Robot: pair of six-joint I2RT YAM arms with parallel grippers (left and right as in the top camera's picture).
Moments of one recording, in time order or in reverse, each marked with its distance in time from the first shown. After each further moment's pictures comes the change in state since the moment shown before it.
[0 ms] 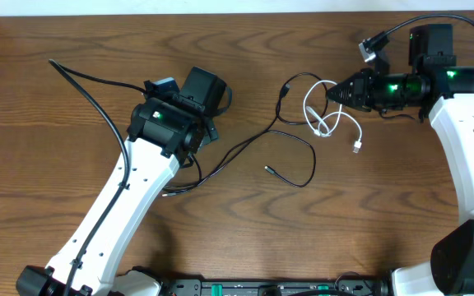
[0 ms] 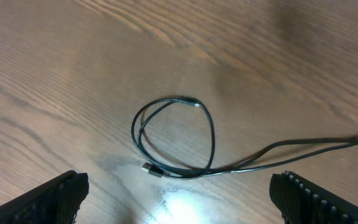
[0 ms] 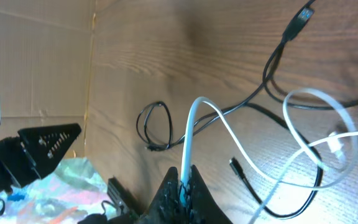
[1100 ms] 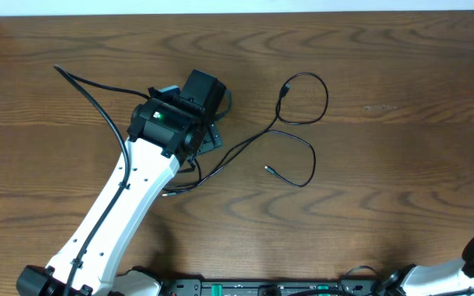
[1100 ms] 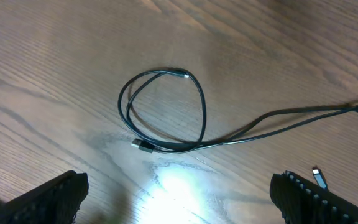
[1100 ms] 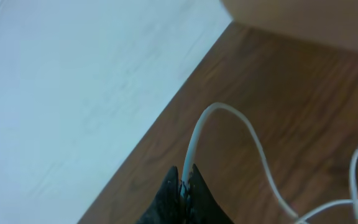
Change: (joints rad) left arm 0.000 0.000 -0.006 -0.035 0.111 0.000; right arm -0.735 0.076 0.014 0.672 0.493 0.340
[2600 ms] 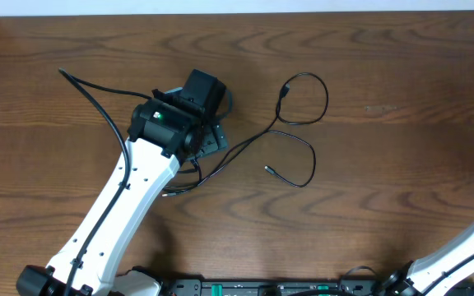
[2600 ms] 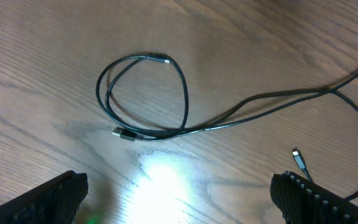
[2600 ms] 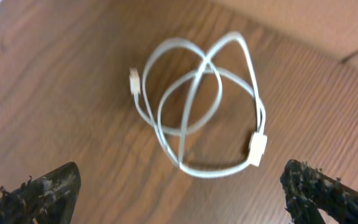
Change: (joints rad) left arm 0.000 0.000 0.000 0.010 0.087 0.000; right arm 0.021 0.439 0.303 -0.245 0.443 -0.227
